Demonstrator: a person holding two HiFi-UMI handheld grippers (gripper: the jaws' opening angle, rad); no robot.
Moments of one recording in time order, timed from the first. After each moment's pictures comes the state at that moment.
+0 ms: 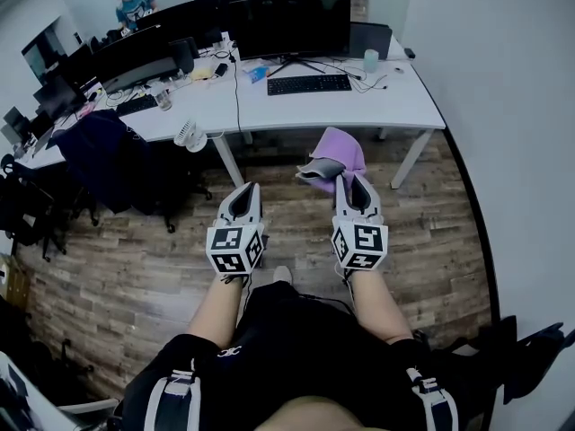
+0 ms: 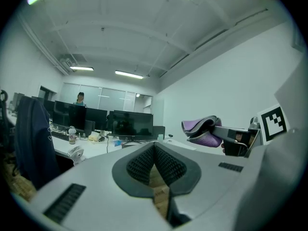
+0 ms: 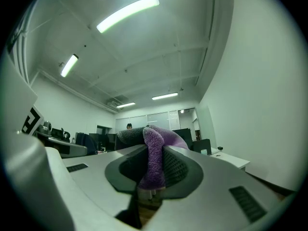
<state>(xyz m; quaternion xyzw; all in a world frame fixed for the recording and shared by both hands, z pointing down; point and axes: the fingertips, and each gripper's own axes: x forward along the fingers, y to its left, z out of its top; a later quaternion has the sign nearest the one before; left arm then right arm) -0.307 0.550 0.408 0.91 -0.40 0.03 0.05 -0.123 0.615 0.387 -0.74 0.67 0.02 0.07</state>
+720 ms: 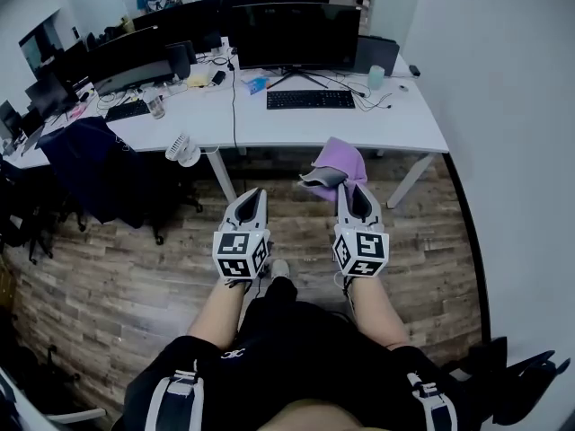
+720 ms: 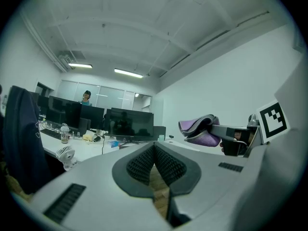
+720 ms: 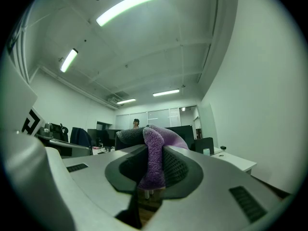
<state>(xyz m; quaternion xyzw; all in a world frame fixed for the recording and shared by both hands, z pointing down) -0.274 0.457 0.430 0.92 -0.39 0.02 0.05 -0.100 0.519 0.403 -0.74 0.67 0.02 0.05</state>
